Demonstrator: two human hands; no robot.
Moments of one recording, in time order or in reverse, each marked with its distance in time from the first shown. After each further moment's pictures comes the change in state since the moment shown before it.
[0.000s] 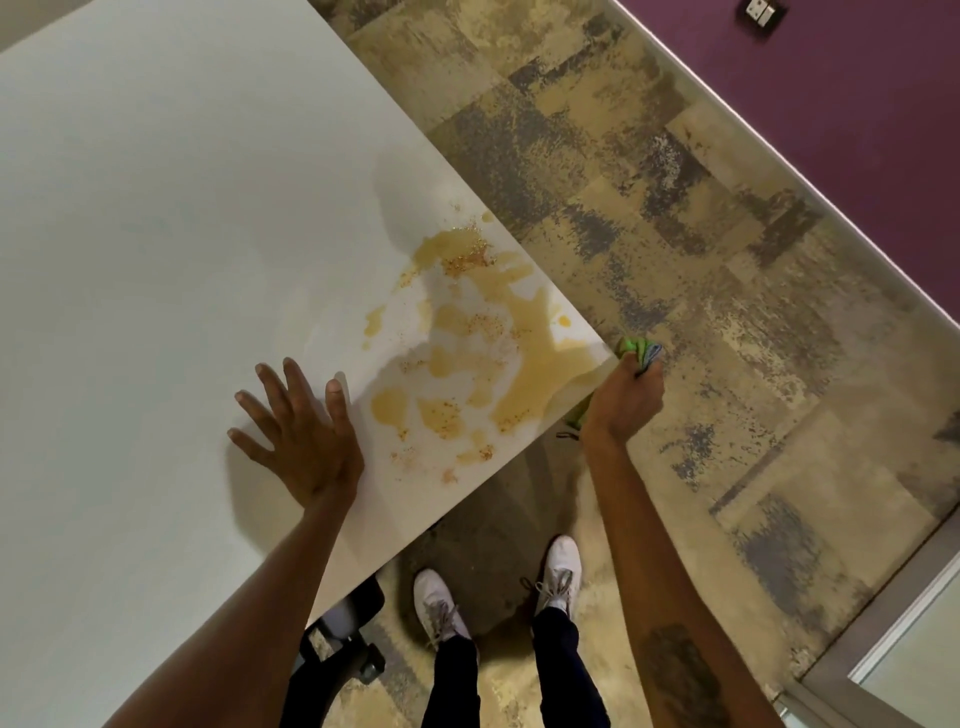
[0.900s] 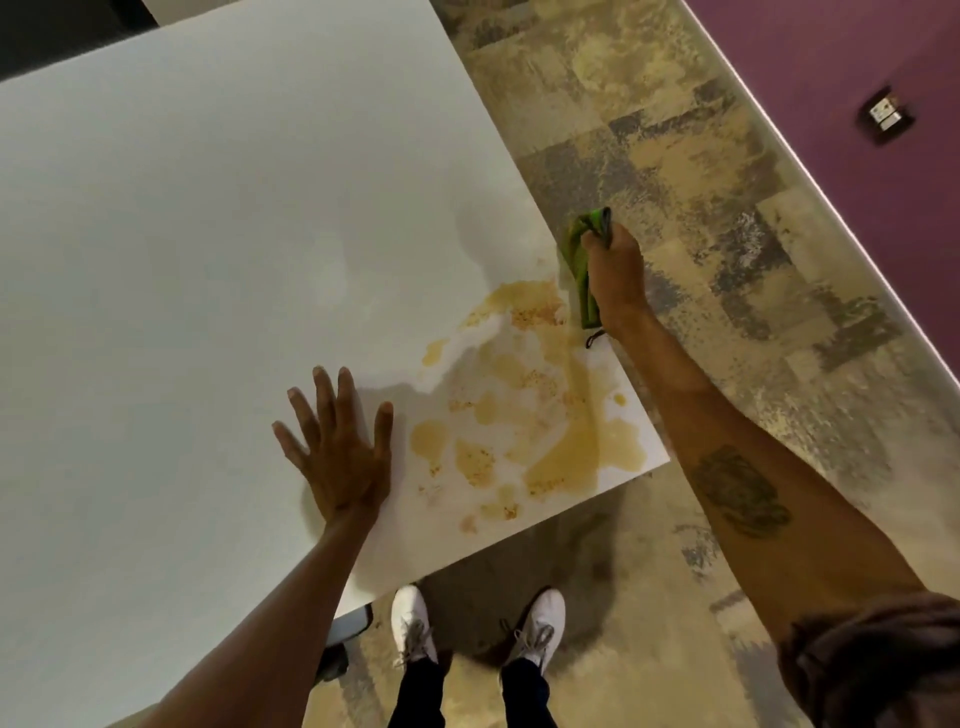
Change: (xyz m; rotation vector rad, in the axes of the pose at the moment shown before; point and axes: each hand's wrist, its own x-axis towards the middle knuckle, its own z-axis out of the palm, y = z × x) left_hand 0.003 0.001 -0.007 0.006 -0.030 0.014; right_hand 0.043 -0.154 0.157 -0.086 -0.811 -0.460
